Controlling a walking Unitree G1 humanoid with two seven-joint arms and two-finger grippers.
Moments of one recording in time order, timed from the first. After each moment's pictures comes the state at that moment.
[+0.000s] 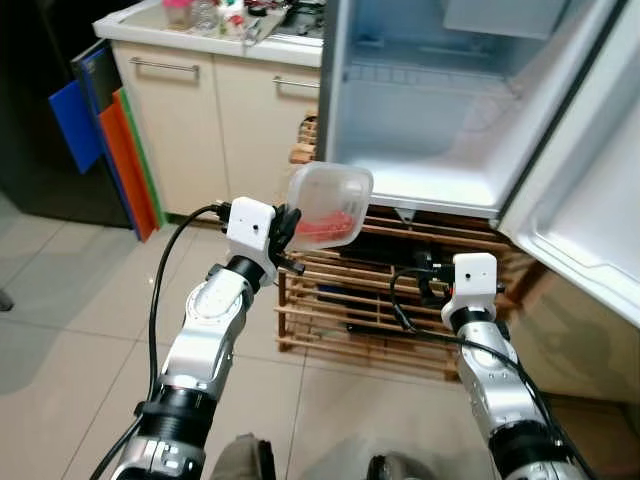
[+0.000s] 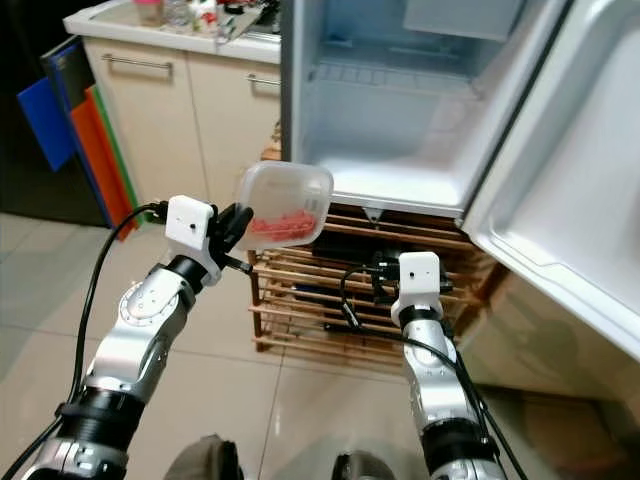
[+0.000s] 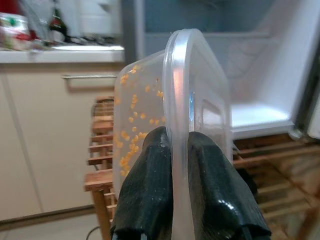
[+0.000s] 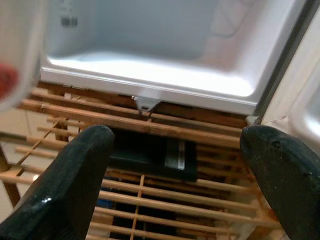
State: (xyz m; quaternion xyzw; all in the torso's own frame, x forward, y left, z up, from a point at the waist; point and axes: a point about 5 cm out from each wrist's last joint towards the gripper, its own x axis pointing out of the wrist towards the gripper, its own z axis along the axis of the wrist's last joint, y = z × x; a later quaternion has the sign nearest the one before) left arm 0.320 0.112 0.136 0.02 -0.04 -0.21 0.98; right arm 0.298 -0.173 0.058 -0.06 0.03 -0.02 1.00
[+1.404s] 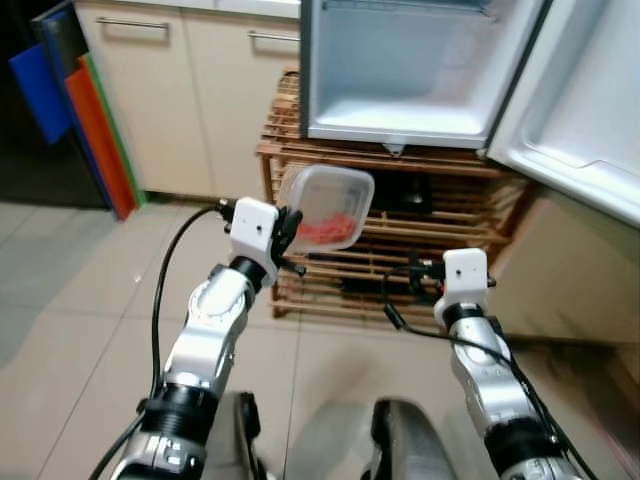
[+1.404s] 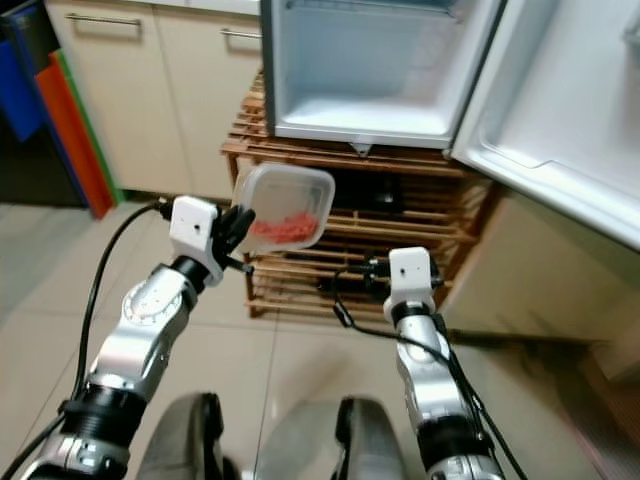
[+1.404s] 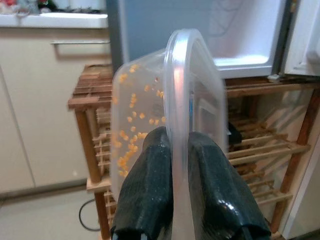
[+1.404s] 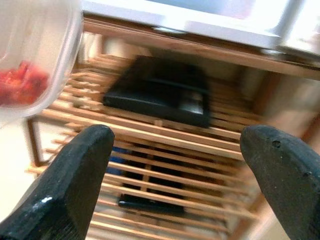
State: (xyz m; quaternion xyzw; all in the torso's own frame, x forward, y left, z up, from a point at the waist) left arm 0.322 0.111 0.134 0.02 -0.04 -0.21 0.98; right arm 0.304 -0.160 0.064 -0.07 0.02 0.01 1.00
